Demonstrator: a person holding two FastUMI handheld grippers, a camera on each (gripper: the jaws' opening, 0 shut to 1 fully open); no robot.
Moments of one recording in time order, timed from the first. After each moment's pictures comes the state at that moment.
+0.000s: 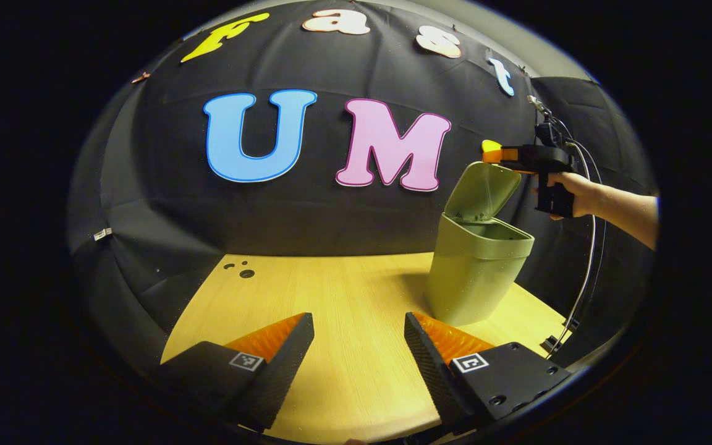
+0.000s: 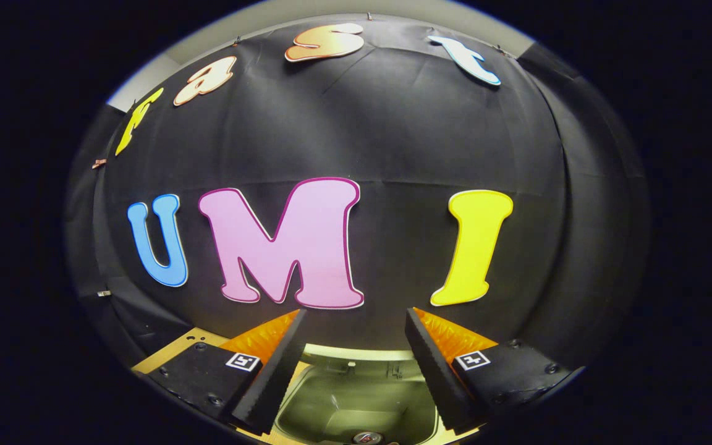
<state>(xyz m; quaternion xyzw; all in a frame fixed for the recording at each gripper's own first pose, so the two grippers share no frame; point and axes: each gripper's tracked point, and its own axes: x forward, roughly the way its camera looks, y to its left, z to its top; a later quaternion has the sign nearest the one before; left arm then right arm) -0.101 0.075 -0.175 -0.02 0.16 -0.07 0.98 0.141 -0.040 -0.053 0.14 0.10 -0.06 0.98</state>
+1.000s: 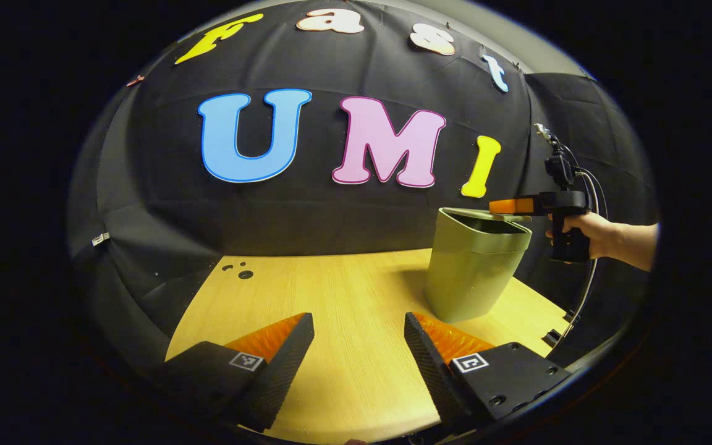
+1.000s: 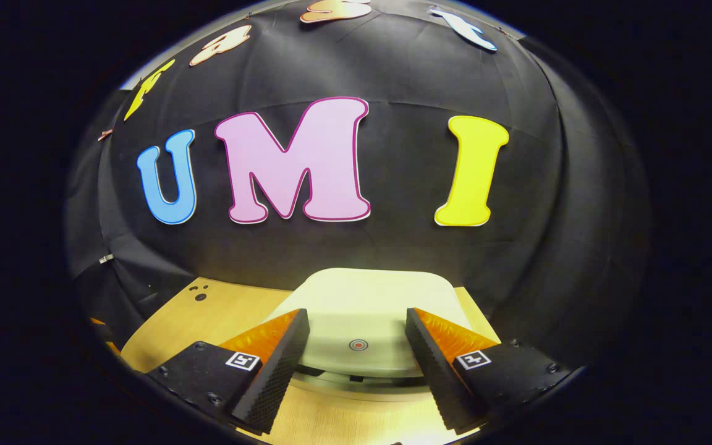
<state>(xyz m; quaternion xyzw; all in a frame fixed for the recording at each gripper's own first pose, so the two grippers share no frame) -0.101 0.079 -0.177 -0.01 0.16 -0.08 0.98 0.066 0.011 -0.162 0.13 0.21 -0.04 0.97</state>
